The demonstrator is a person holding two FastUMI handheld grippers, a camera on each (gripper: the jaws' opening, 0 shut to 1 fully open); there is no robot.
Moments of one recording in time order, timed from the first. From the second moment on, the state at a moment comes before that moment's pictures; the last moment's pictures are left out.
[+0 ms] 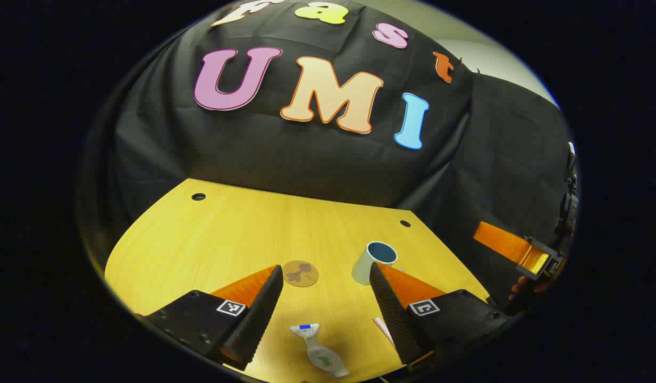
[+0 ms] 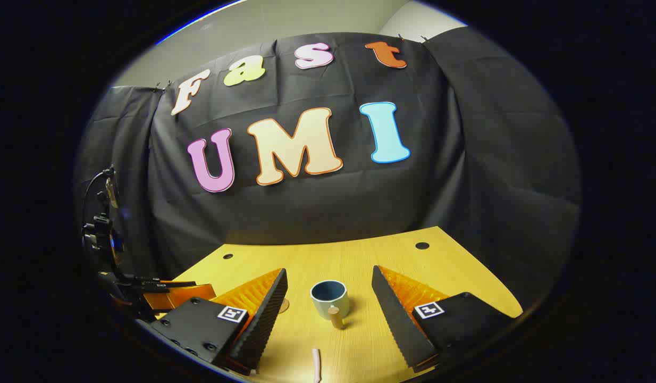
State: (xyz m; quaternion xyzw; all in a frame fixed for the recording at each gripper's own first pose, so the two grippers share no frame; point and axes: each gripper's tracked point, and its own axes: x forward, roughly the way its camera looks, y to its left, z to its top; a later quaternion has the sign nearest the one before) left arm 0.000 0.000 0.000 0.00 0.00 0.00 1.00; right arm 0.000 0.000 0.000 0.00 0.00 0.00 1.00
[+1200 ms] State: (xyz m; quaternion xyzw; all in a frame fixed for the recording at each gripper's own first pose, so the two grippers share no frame) left arm -0.017 0.040 -0.020 0.00 0.02 0.05 1.00; right arm 0.015 0.013 -0.053 -0.02 0.09 0.01 1.00
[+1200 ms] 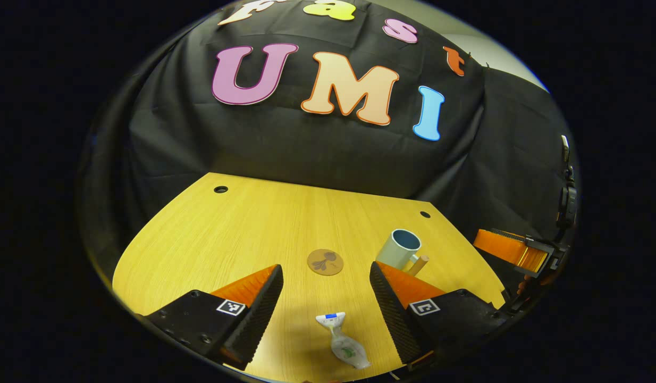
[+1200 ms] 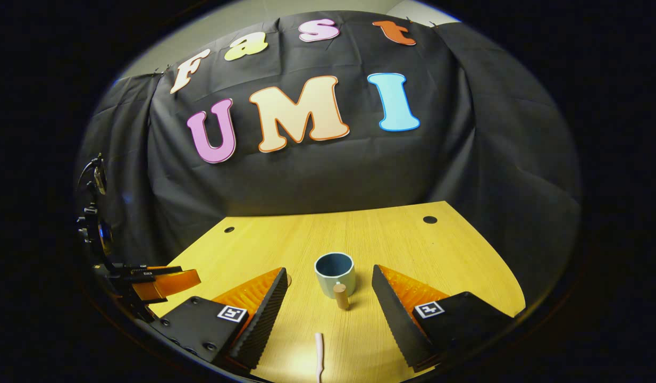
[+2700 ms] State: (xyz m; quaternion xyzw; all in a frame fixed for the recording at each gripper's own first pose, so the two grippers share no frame) left arm -0.038 0.102 -0.087 0.00 0.12 0.11 0.99; right arm 0.016 0.020 -0.278 -0.13 0.52 0.00 0.84
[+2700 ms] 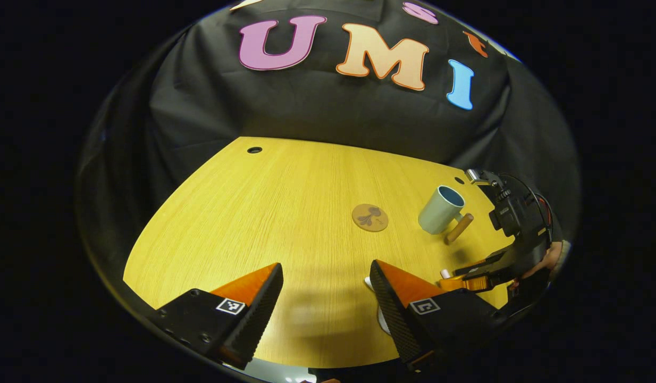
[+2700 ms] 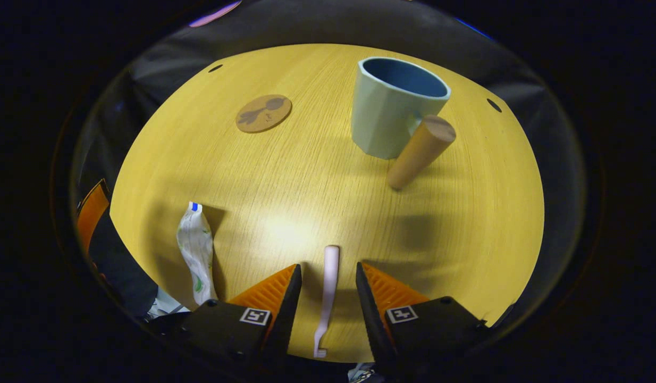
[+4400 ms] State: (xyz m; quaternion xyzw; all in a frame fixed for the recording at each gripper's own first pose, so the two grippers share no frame) left arm 0.014 0.028 -0.185 -0.13 0.37 0.10 0.91; right arm 0.007 -0.001 -0.251 -0.01 0.49 0.01 0.87
